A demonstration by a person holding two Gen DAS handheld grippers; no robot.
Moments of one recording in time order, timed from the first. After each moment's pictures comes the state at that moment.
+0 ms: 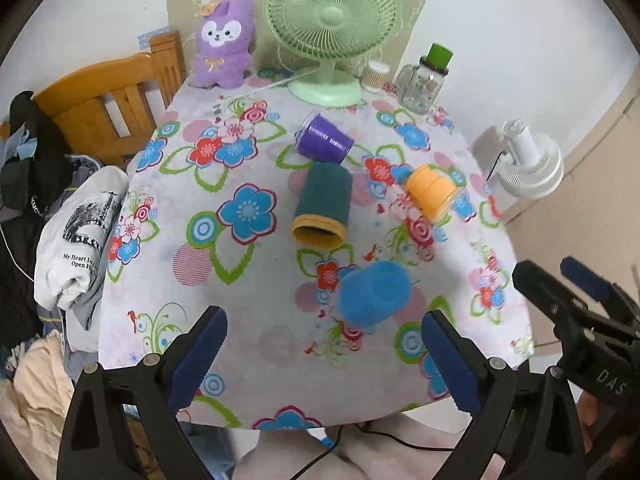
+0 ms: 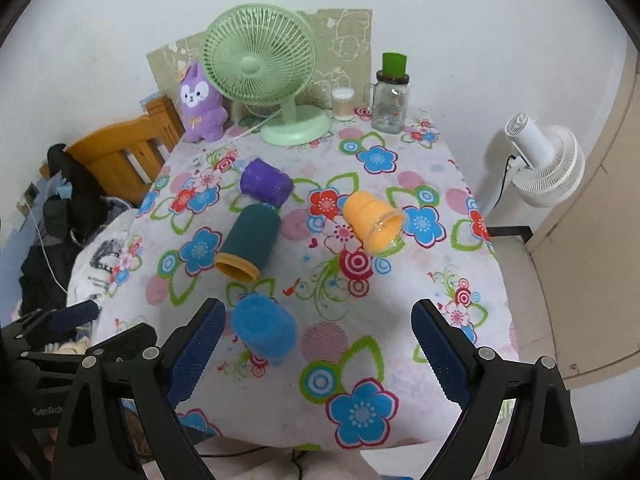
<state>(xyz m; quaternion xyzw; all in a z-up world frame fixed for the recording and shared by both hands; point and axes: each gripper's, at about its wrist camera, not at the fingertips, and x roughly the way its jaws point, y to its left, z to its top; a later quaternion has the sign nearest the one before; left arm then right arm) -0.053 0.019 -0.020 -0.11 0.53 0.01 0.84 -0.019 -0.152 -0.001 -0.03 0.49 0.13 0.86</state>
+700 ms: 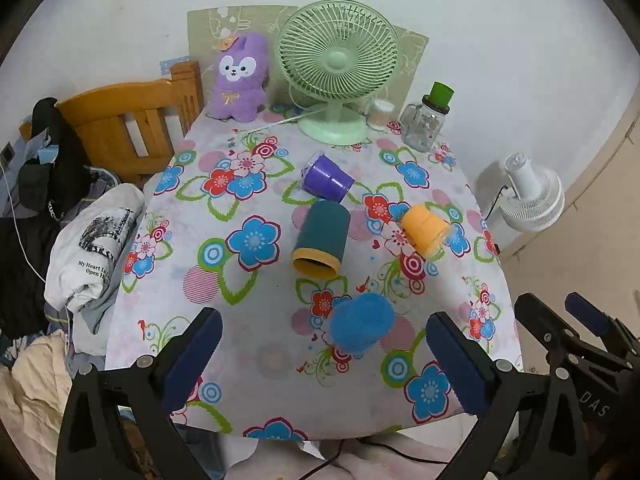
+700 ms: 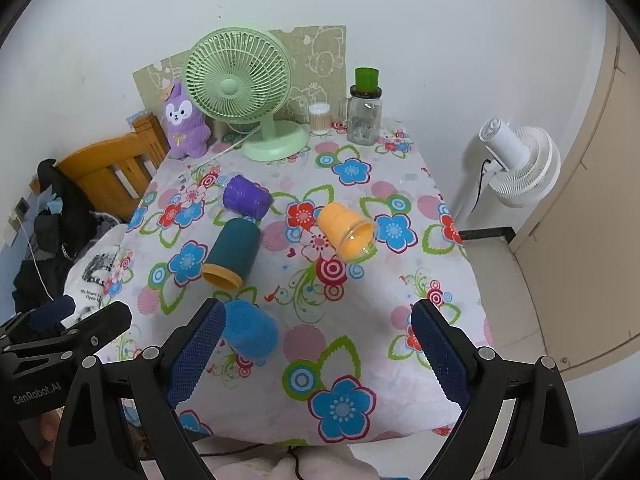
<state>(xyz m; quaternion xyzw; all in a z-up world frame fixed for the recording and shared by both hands) -0.063 0.009 0.009 -0.12 0.49 0.05 0.86 -0.028 -0.169 0.019 -0.02 0.48 0.10 0.87</state>
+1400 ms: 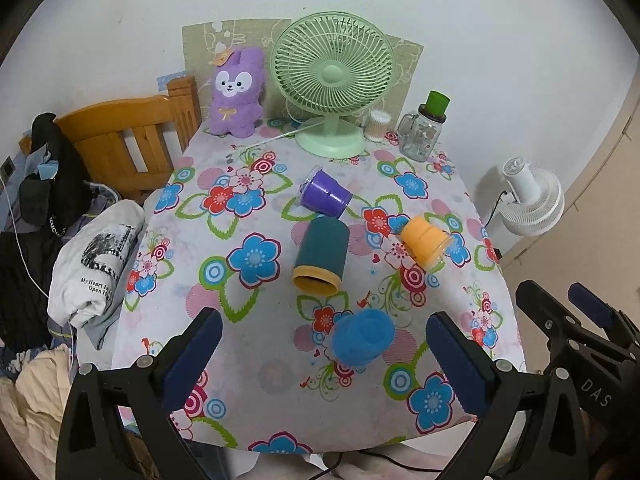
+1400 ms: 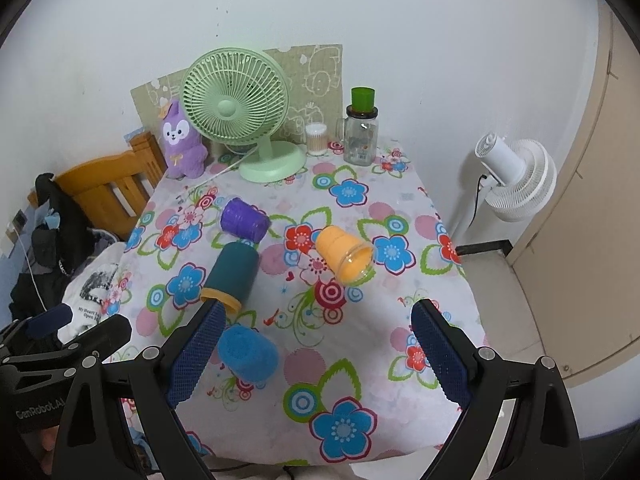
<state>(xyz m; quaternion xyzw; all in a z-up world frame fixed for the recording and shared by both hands) -0.055 0.007 0.016 -0.10 0.47 0.05 0.88 -0.020 -0.166 0.025 -0.02 0.45 0.09 0.89</state>
